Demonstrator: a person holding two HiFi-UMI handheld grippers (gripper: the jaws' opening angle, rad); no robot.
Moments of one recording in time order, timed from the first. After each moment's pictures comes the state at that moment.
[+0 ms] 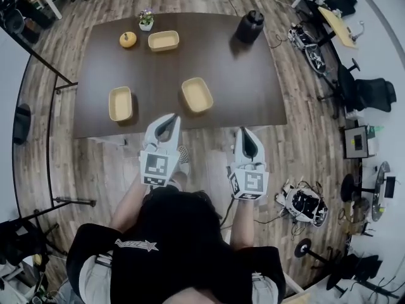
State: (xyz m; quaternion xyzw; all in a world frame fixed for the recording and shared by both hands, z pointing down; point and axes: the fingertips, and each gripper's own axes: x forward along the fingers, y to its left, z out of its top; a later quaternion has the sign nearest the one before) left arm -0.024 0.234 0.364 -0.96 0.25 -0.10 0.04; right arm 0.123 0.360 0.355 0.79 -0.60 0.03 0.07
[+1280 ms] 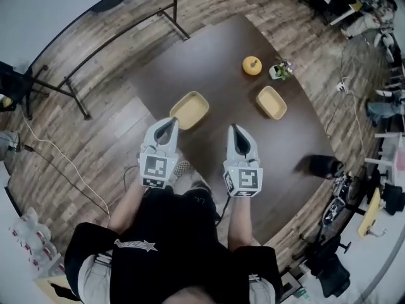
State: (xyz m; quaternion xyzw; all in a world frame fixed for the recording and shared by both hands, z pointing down) left arm -0.235 0.040 0.416 -0.74 0.66 -0.12 -0.09; right arm -0.076 -0.014 0.391 0.39 -0.91 0.03 0.13
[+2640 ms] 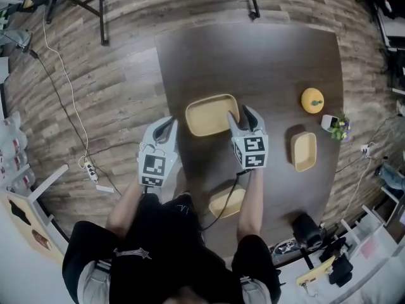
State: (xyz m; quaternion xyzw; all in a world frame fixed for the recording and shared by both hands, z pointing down) left arm -0.277 0.054 0.607 -0.55 0.78 -0.15 -0.27; right arm -0.179 -0.116 0.664 0.06 -0.92 0.08 0.39
